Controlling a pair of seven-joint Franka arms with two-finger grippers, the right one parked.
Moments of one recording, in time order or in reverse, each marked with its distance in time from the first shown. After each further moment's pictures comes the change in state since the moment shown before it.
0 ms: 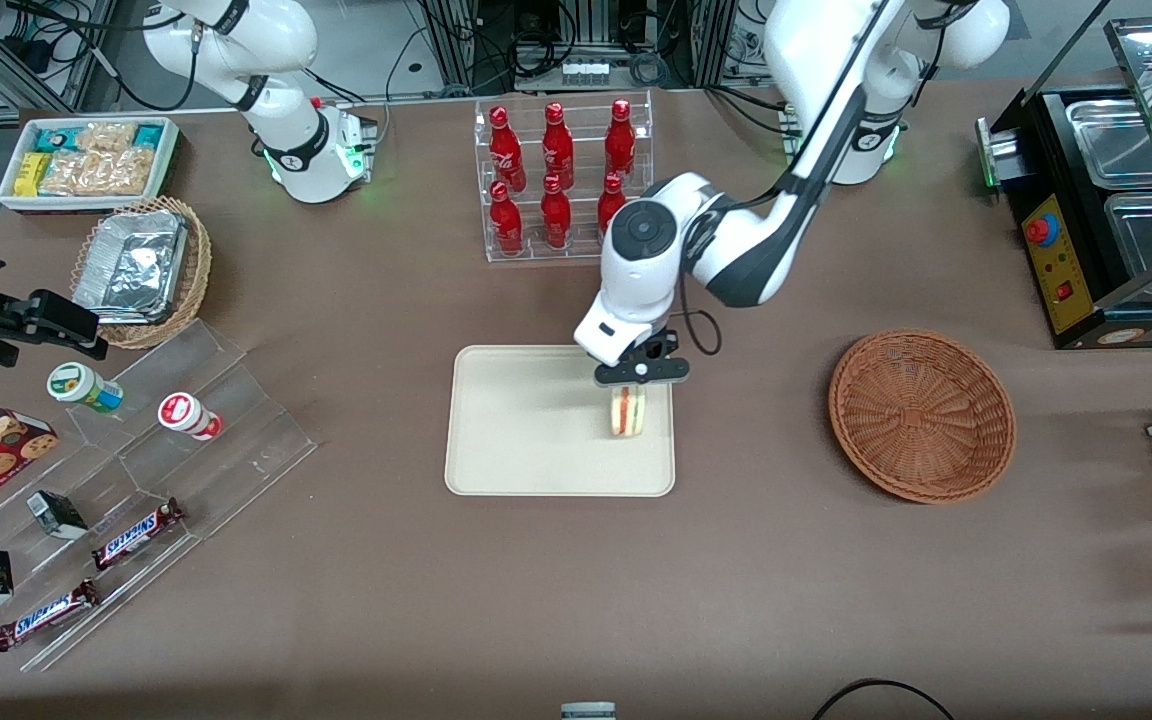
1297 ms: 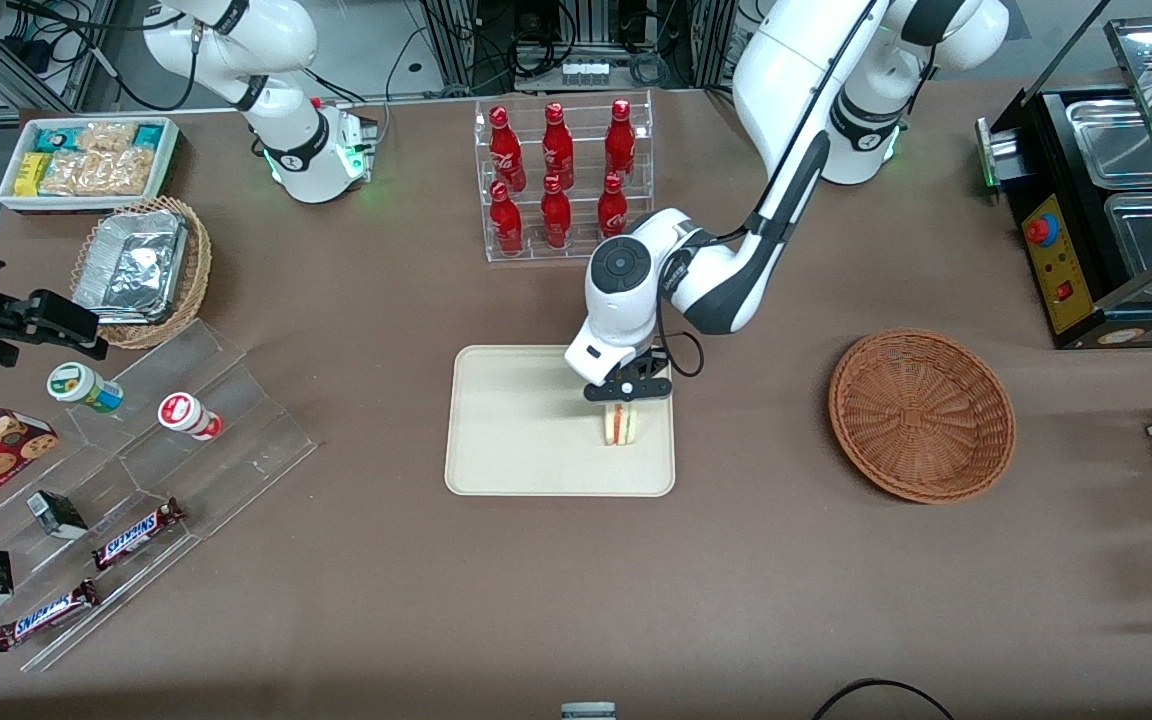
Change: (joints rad) arm -0.020 0.101 0.022 0.038 0.037 0.036 -0.010
